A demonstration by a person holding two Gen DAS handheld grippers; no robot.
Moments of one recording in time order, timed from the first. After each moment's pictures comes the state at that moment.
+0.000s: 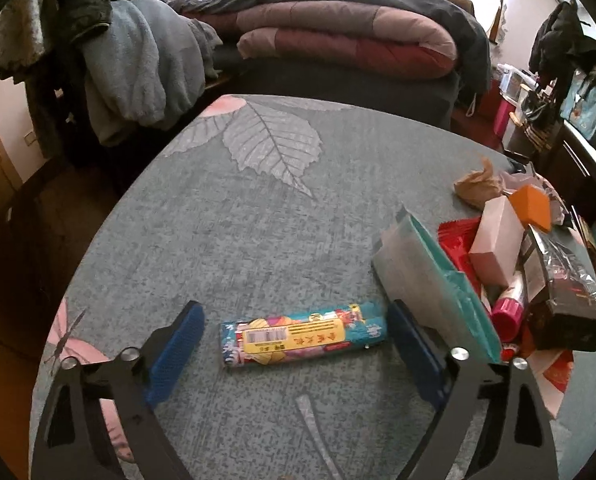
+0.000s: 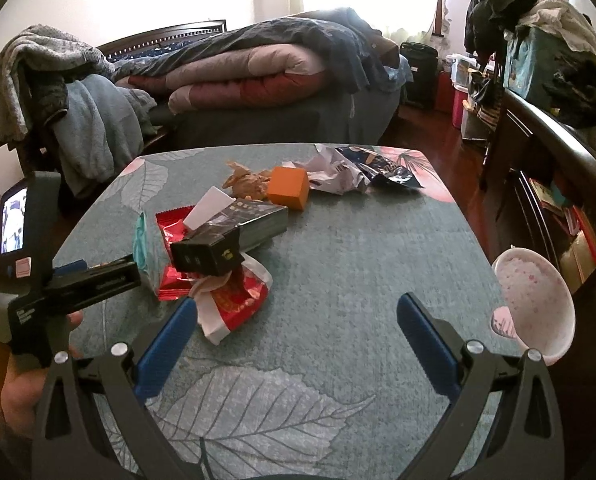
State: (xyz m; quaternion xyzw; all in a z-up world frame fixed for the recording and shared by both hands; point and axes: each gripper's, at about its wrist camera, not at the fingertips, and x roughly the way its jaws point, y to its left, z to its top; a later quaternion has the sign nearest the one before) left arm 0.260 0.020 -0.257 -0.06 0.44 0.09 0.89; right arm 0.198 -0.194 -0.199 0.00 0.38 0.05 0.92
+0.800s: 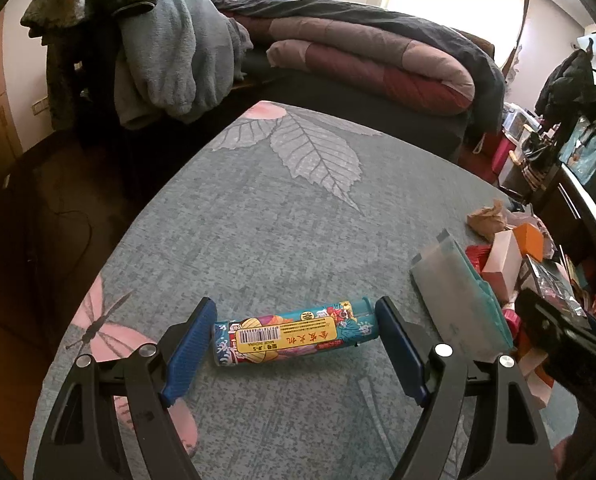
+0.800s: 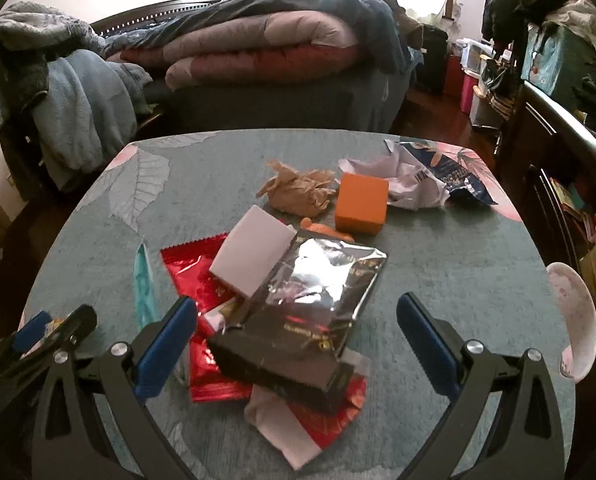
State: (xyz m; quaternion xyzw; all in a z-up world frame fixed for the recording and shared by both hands) left arm 0.235 0.062 -0.250 -0.12 0.41 0.08 0.90; right arm 0.283 -0.124 -0.223 -0.01 0.41 0.05 0.91
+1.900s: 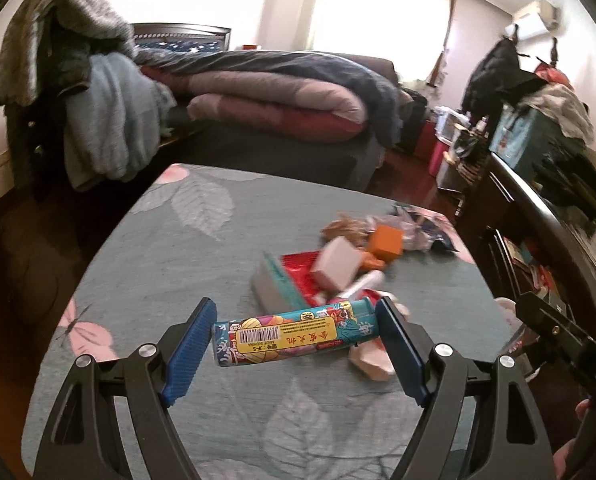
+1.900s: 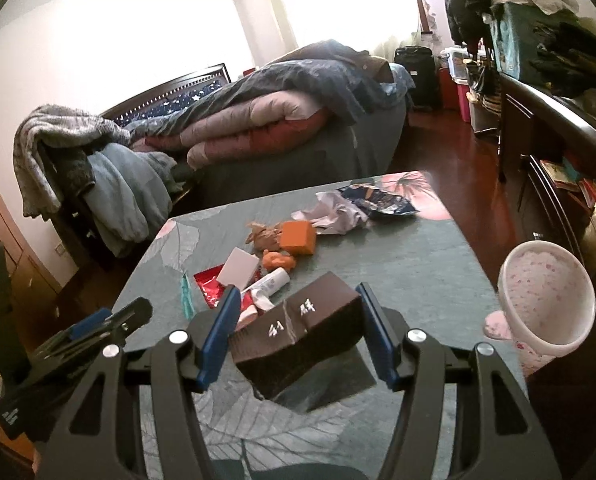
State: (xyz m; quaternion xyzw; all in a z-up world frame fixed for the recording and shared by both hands) left arm 0.186 -0.036 -0.170 -0.08 0.34 -0.02 0.93; right arm 0.170 -0.250 -0.148 0.11 0.32 0.09 0.93
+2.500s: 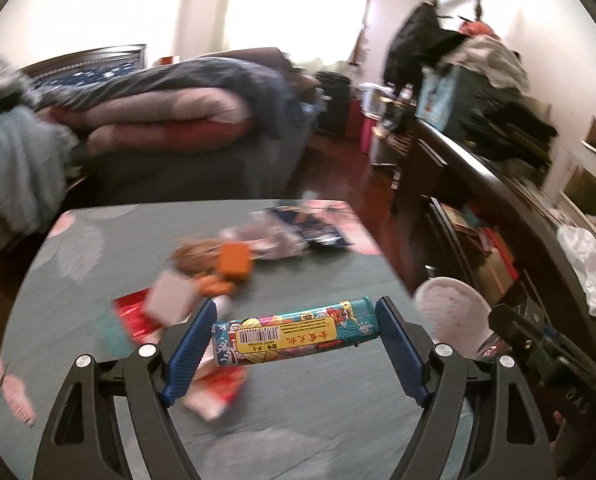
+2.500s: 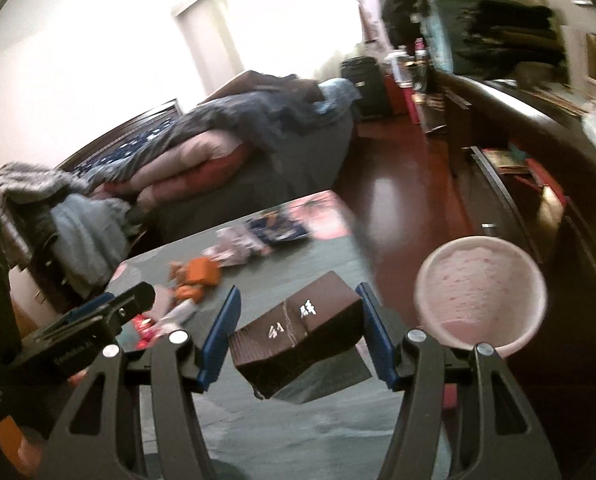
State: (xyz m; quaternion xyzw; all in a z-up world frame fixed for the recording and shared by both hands) left arm 0.217 -0.178 -0.150 -0.02 0.34 -0.14 0.93; right arm 0.151 -0.384 -0.154 0.16 0.29 -0.01 0.94
